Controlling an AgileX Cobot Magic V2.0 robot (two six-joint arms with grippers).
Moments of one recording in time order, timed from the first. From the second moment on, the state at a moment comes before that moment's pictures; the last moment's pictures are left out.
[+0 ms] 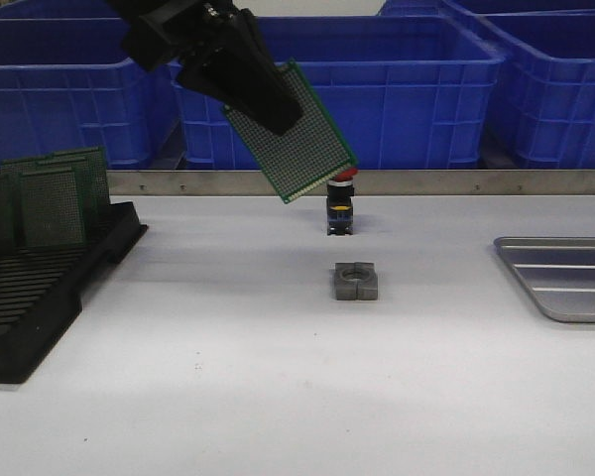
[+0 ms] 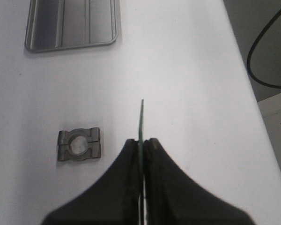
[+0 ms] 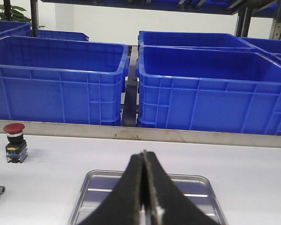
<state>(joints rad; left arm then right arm) -0.40 1.89 -1.61 -0.79 1.22 1.56 -0.06 -0.01 0.03 -0.10 -0.05 0.05</state>
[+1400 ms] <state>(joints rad) -0.45 1.89 -1.61 -0.80 1.22 1.56 -0.04 0.48 -0.39 0.08 0.43 0.01</state>
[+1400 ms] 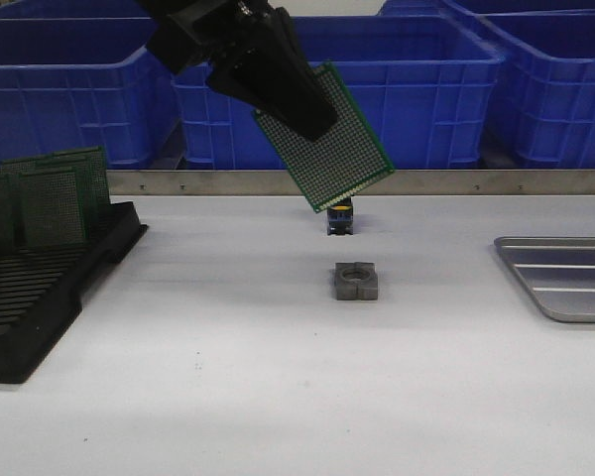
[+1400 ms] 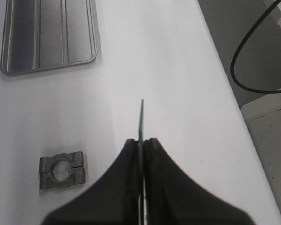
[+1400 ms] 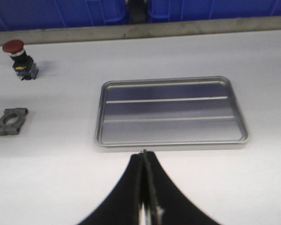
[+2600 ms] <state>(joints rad) -0.45 1.89 -1.61 -0.80 1.22 1.56 0.61 1.44 -0.87 0.29 0.19 -0.45</state>
